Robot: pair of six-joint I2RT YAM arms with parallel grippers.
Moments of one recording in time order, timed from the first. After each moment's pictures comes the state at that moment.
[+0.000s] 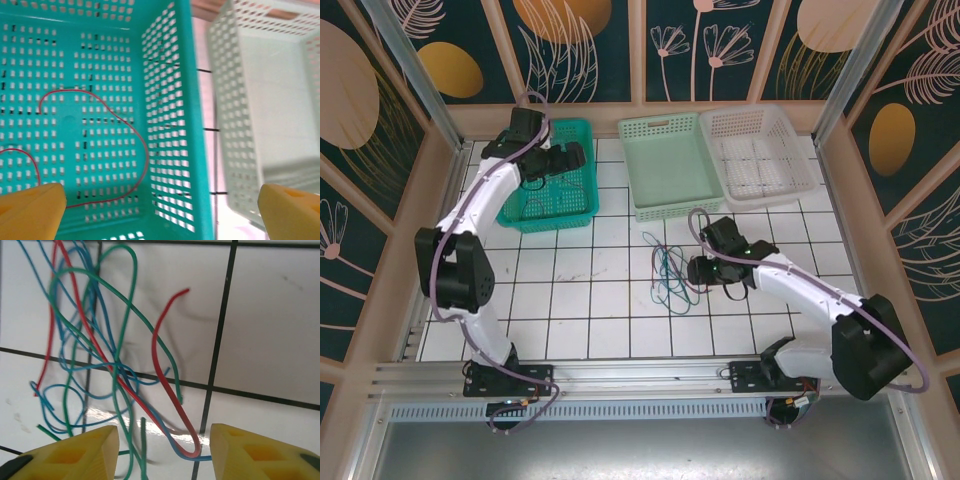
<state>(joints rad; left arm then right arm) -0.18 1.80 1.63 -0.67 0.18 -0.43 0.58 1.26 0.72 -0.61 -0.06 0.43</state>
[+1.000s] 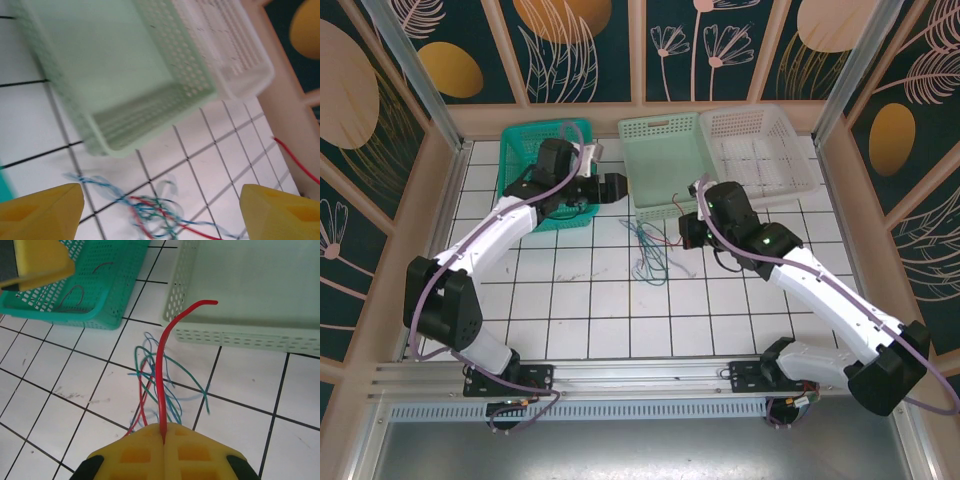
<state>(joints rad) -0.42 1.59 1.29 -0.34 0.50 -0.45 0.68 1.15 1.06 -0.58 -0.01 0.35</state>
